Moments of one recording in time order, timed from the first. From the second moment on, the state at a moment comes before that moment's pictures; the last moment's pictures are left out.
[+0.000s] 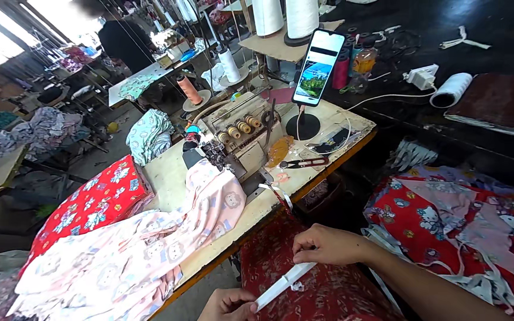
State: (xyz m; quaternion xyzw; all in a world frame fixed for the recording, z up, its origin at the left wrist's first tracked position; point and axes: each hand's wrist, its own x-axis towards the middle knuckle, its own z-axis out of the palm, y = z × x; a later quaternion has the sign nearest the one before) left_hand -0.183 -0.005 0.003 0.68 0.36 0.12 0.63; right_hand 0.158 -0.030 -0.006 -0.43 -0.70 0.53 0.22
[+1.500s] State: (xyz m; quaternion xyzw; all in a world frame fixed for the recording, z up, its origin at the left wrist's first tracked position) left_hand -0.135 0.099 -0.076 0.70 0.42 0.45 0.36; right_hand 0.319 0.166 0.025 -0.52 -0.31 0.27 0.75
